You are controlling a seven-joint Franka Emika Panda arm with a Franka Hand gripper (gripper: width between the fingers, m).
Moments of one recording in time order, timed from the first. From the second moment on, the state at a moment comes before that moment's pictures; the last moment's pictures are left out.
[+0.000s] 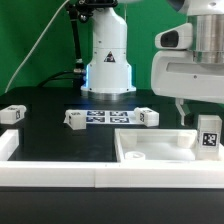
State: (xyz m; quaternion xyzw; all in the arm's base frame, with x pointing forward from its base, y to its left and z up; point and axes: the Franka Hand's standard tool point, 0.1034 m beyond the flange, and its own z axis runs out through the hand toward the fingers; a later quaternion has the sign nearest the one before) arm 0.621 0.124 0.073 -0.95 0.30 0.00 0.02
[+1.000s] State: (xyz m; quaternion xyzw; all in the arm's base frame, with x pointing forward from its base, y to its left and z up) arm 0.621 0.119 0.072 -1.00 0.09 0.00 0.00
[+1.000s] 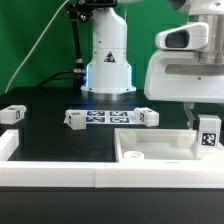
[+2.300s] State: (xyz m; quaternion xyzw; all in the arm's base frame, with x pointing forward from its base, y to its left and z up) arm 0.623 0.118 0.072 -0.76 0.64 0.00 0.05
